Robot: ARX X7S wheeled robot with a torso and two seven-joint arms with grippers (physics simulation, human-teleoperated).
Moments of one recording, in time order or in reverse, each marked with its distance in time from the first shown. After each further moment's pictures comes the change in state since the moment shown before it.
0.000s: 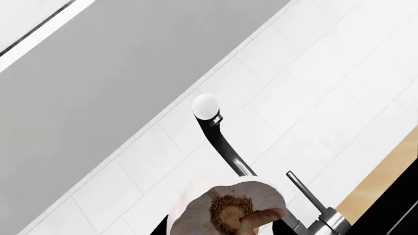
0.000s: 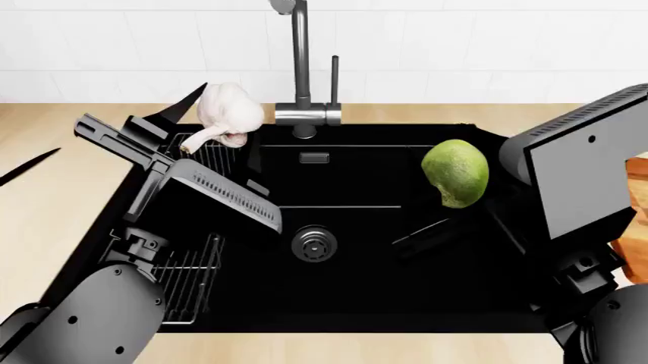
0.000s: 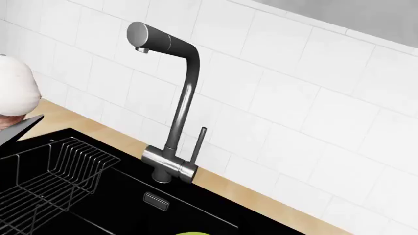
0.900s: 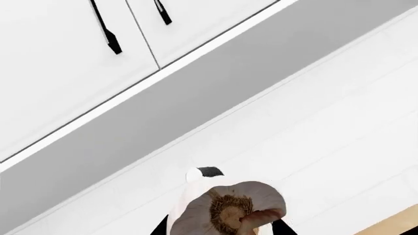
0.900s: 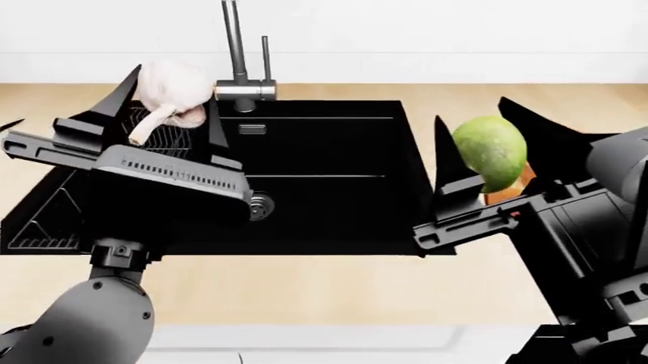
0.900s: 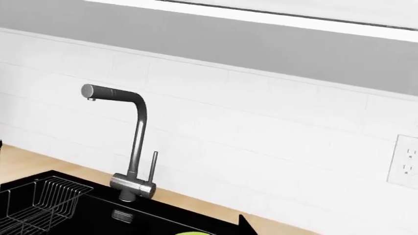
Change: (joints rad) left arm 0.080 0.090 -0.156 0.143 -0.057 -0.139 -0.182; right arm -0.180 0.048 0.129 -0.105 -0.155 -0.205 -0.021
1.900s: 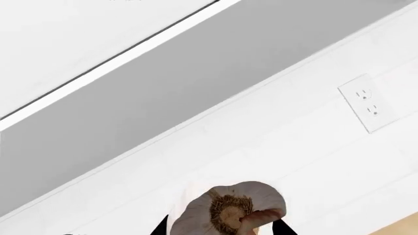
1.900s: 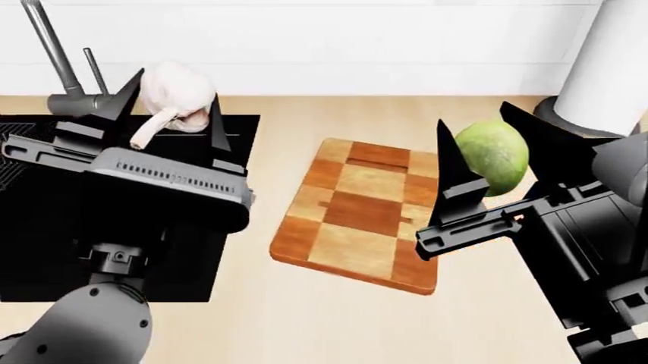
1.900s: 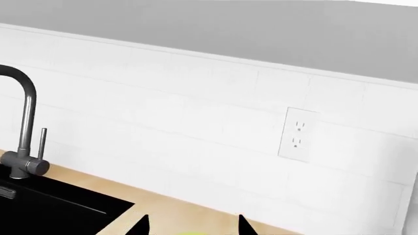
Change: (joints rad) left arm 0.006 0.009 -0.017 0.045 -0.042 -0.043 -0.003; right arm -0.033 0.023 0.008 0.001 -0.003 -0.032 -0.020
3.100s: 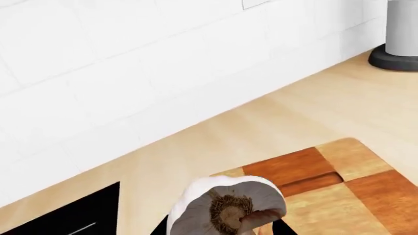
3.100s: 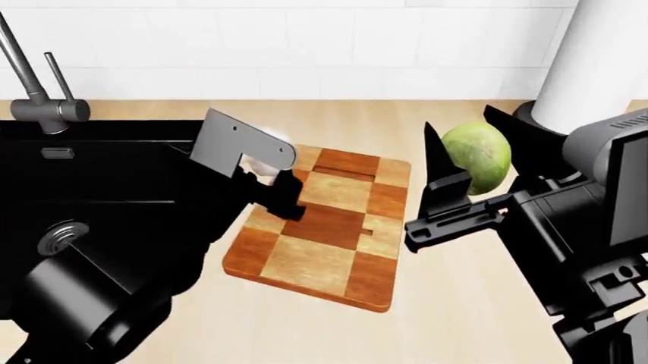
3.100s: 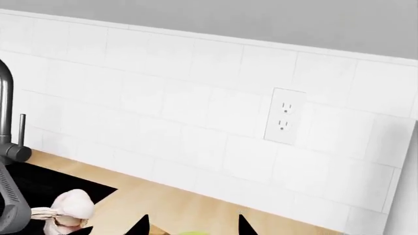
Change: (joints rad) left arm -0.216 0.228 -0.059 -0.432 -0.380 -0.334 0.264; right arm 0.068 -0.044 -0.047 0.054 0.067 0.043 0.029
